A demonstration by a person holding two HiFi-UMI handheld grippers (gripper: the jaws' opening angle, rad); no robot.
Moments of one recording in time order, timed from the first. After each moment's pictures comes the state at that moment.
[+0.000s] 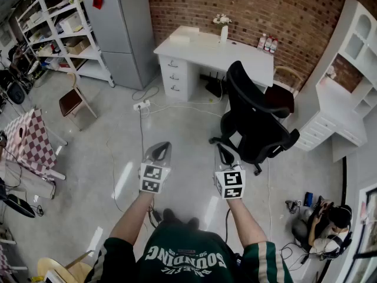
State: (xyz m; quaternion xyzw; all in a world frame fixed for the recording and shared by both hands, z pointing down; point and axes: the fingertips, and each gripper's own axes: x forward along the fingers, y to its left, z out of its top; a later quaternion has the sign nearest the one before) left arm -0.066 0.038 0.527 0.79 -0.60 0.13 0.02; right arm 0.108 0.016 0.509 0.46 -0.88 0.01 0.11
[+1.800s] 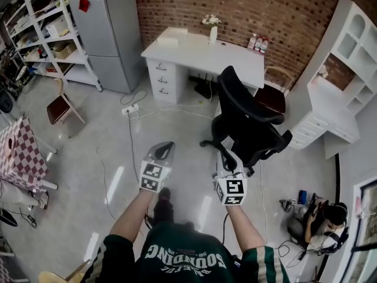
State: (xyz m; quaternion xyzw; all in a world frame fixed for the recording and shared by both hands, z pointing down) left arm -0.038 -0.020 0.538 0.84 -0.53 0.11 0.04; right arm 0.136 -0.009 0.508 0.51 -0.86 0.01 0.07
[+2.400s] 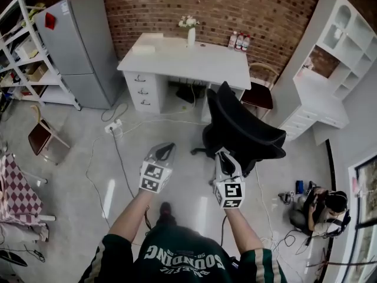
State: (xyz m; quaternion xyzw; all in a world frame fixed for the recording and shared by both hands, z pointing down) left arm -0.048 -0.160 0.543 0.89 -0.44 0.12 0.03; right arm 0.114 -0.112 0.515 0.58 -0.81 0.02 0.09
